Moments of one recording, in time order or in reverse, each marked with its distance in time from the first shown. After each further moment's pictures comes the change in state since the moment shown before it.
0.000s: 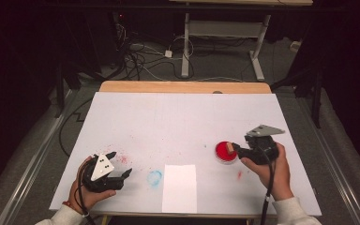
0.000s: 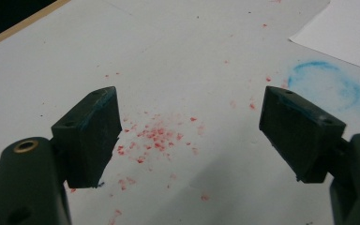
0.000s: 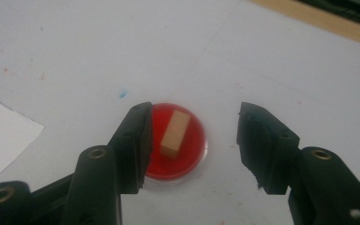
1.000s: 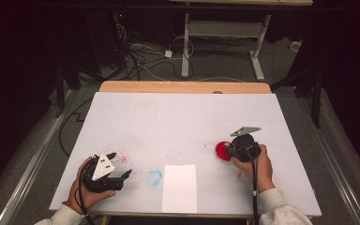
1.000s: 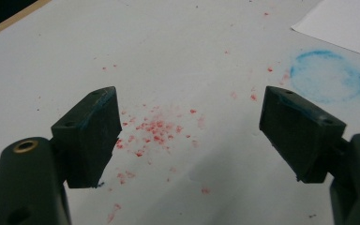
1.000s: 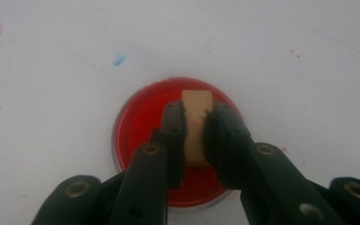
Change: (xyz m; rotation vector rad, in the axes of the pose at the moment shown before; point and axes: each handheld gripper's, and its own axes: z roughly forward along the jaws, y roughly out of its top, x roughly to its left) left arm 0.002 -0.001 0.002 0.020 -0.002 0.019; right arm 0.005 -0.009 0.061 0.127 0.061 -0.021
